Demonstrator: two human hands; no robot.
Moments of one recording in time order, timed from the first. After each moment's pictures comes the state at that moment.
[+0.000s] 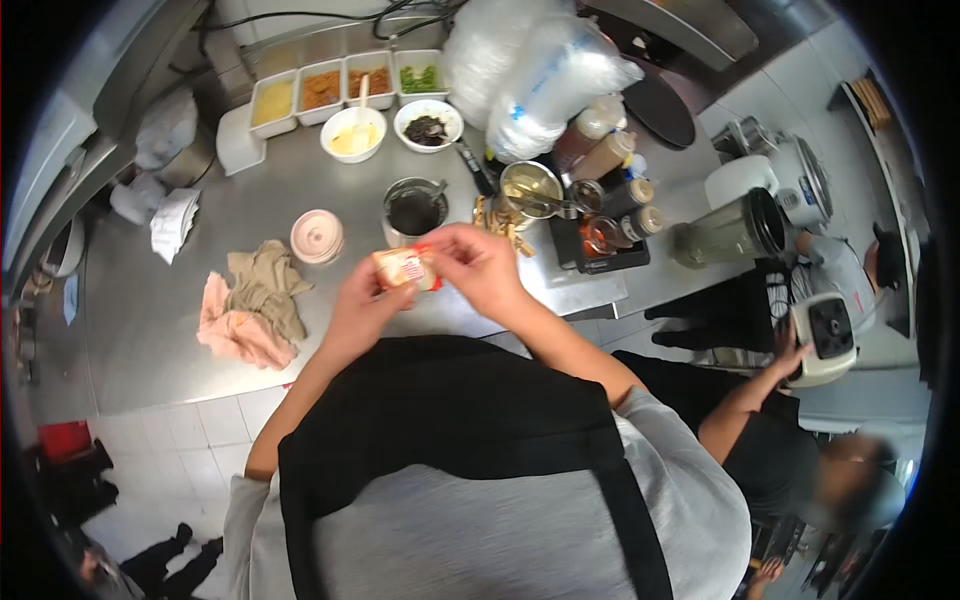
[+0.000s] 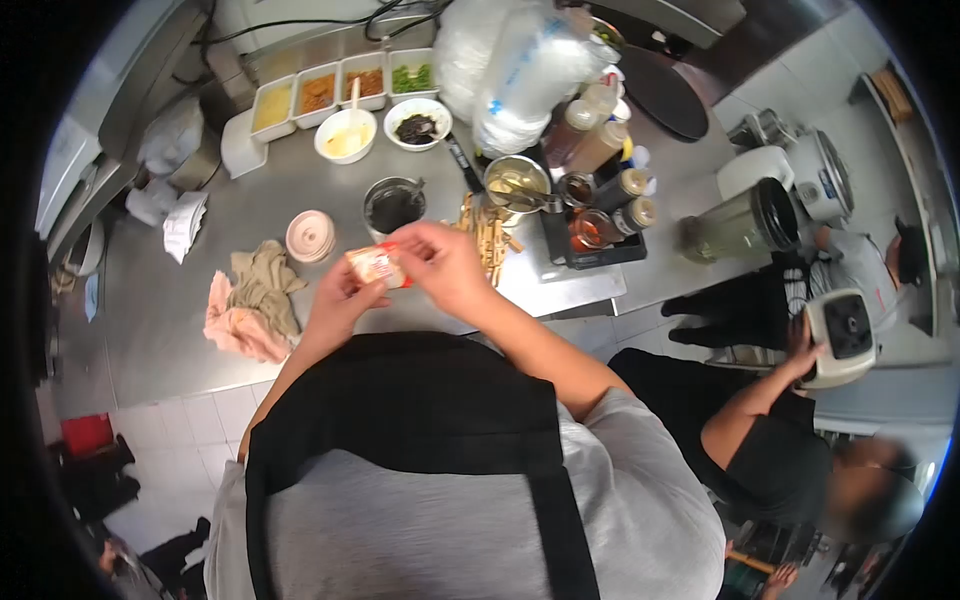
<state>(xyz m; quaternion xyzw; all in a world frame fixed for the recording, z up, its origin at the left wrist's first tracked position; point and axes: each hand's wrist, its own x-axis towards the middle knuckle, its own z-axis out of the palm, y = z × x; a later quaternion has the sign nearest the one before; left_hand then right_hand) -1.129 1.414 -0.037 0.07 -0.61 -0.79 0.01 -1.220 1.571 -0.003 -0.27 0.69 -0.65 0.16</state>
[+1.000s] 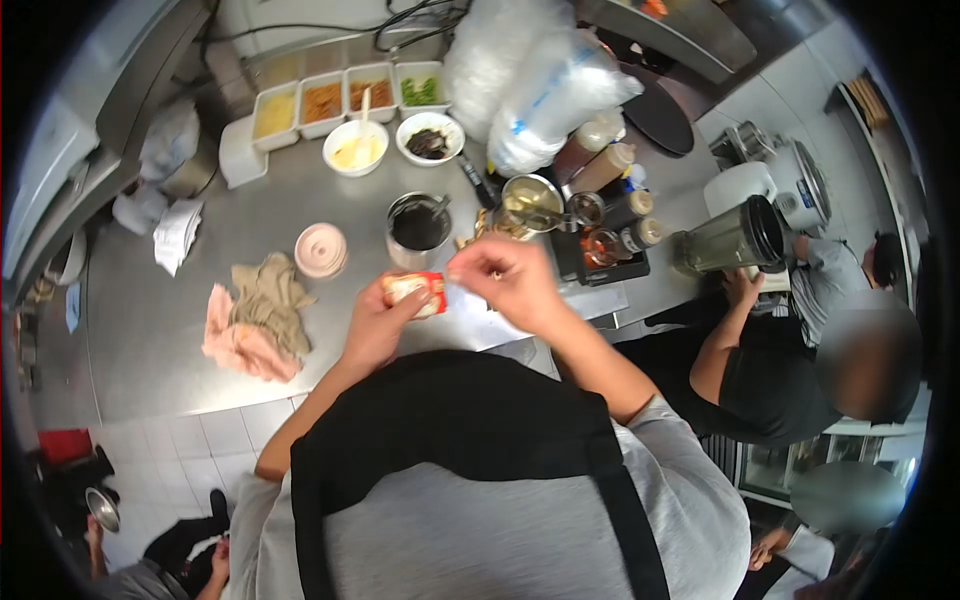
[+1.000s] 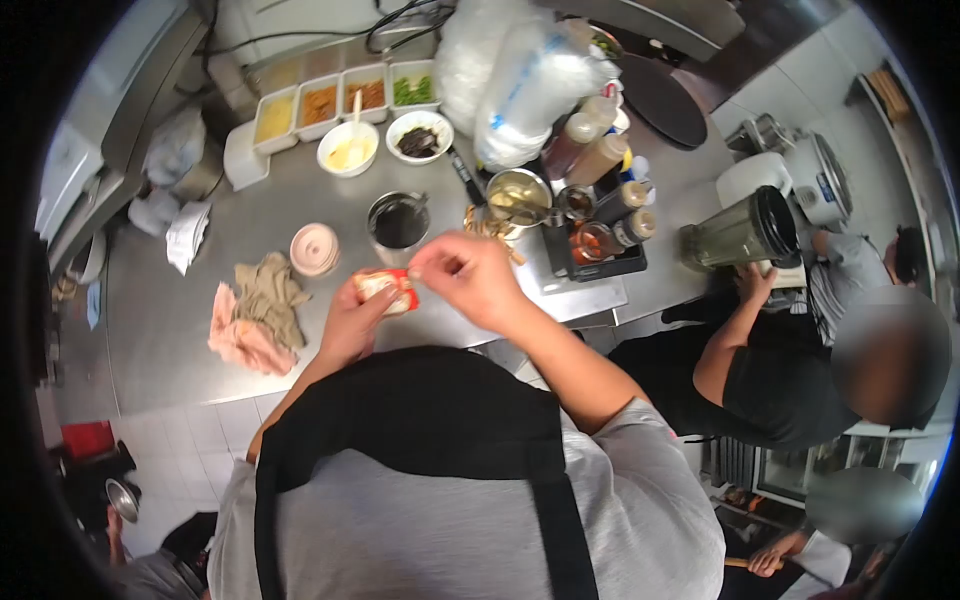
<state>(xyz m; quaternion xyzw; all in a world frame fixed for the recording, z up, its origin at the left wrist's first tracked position) -1.137 1.427 -0.043 0.10 -0.53 -0.84 0.01 -1.230 1.600 0.034 -0.33 0.76 -0.54 0.15</state>
